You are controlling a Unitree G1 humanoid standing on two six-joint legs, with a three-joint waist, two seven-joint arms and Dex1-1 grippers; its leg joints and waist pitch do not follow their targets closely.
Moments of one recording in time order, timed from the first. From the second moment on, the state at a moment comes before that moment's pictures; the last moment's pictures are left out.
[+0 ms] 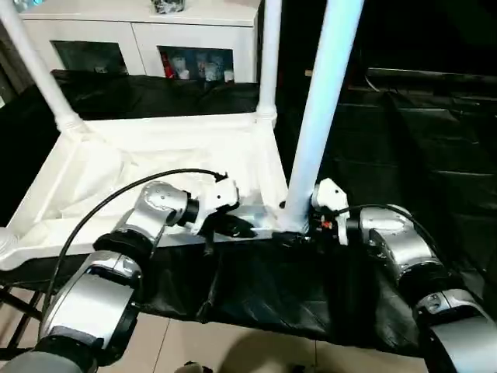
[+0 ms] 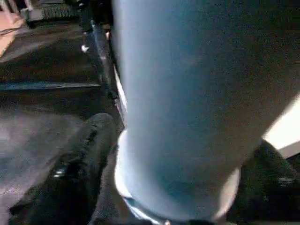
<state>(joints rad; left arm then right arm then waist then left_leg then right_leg) -0.83 0.29 -0.24 1.08 0.11 -0.23 -1.34 -0.63 -0.32 0.16 0.86 0.06 -0.20 1.20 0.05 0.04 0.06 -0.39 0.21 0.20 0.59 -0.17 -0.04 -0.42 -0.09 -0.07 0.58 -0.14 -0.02</state>
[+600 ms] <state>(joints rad) -0.84 0.24 -0.23 1.09 0.14 -0.17 -1.10 -0.60 -0.20 0.08 0.87 0.06 -0.13 0.82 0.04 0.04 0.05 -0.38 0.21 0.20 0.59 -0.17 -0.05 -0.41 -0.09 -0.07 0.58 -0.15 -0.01</state>
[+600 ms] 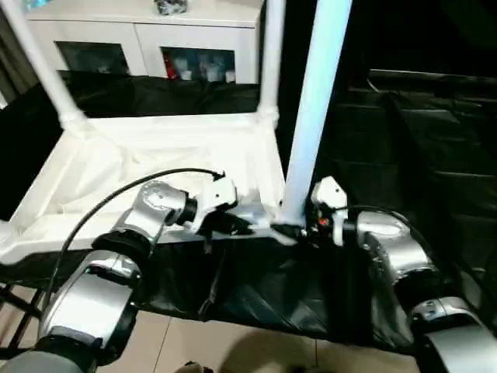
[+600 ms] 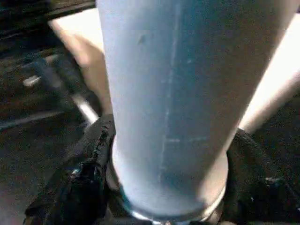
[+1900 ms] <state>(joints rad) -0.83 0.27 -0.24 1.07 0.11 -0.25 -1.30 -0.62 -0.34 0.13 0.87 0.08 -0.20 1.18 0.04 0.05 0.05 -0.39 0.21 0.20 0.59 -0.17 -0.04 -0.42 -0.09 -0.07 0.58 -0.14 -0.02</state>
